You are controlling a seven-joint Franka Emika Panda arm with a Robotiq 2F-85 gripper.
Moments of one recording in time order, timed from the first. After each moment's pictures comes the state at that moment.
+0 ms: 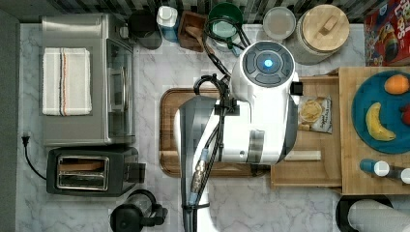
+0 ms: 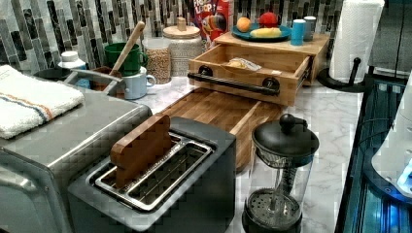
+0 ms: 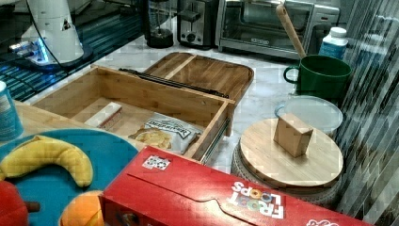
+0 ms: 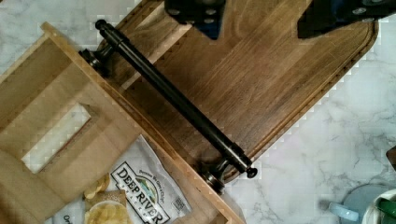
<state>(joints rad) -0.04 0.05 -0.03 -1.86 -0.02 0.26 -0.07</state>
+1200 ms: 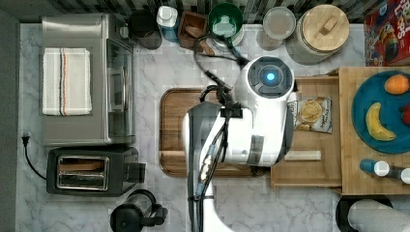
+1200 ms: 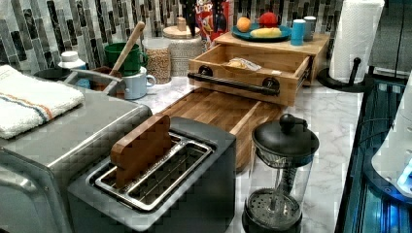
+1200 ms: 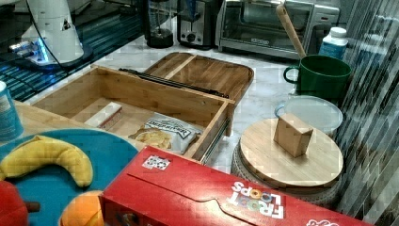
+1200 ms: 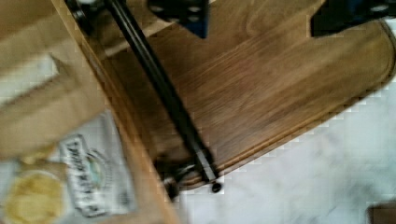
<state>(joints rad) -0.06 0.05 -0.02 -2.00 0.03 0.42 -0.42</state>
